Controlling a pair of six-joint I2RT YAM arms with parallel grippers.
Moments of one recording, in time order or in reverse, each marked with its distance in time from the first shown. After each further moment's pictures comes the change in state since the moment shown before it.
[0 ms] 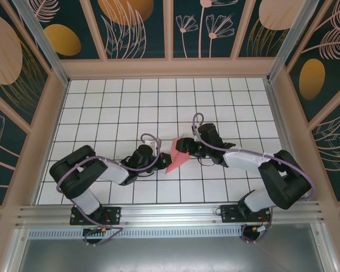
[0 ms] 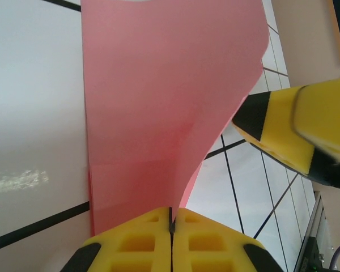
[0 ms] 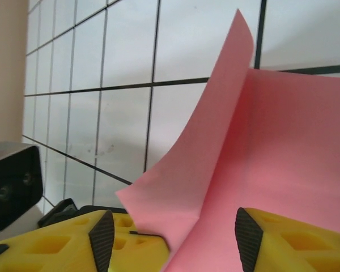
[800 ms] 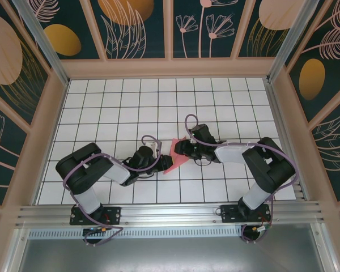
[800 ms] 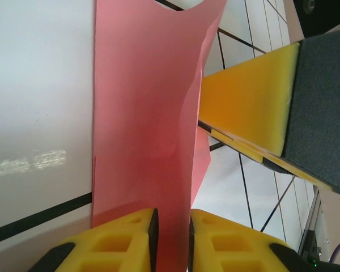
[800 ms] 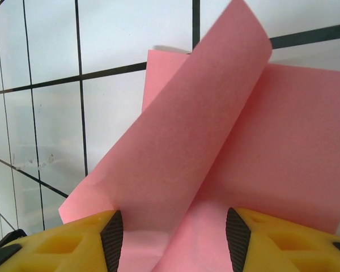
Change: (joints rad) left arm 0.005 0.061 -0.013 0.056 0.037 -0.027; right arm 0.010 0.182 0.061 -0.009 0.034 0.024
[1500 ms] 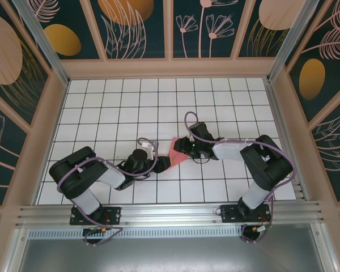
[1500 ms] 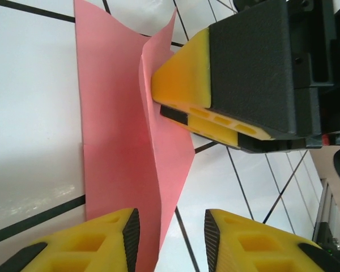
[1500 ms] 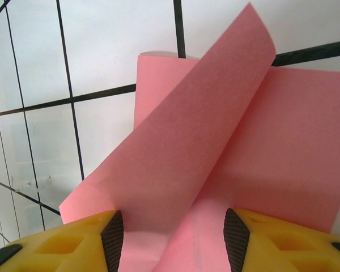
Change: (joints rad) left arm 0.000 -0.069 -0.089 0.096 -0.046 0.138; right arm 0.000 0.035 0.059 -0.056 0.033 0.063
